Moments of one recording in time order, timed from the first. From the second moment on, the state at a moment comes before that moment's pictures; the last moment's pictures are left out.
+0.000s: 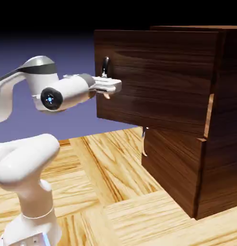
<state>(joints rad) -0.73 -1.71 0.40 -3.05 1.94 1.74 2.59</state>
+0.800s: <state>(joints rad) -0.68 -1.04 -0.40 -2.77 1.14 1.19 2.15</state>
